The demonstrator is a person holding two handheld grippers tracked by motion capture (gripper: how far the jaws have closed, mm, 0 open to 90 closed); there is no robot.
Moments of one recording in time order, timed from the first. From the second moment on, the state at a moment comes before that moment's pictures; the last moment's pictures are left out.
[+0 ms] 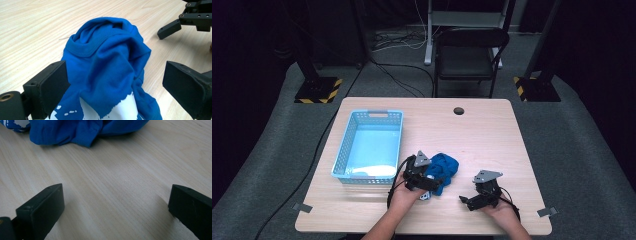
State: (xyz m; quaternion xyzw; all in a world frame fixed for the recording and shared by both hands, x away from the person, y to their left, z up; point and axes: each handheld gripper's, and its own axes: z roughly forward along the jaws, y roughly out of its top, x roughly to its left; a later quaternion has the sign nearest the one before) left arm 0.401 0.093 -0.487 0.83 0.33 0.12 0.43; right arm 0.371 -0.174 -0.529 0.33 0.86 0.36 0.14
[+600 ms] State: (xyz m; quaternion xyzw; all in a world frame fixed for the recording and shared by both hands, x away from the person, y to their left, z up) left arm 0.386 0.109 -0.464 0.82 0.32 0.12 0.45; right arm 0.371 -0.174 -0.529 0.33 0.86 0.36 0.14
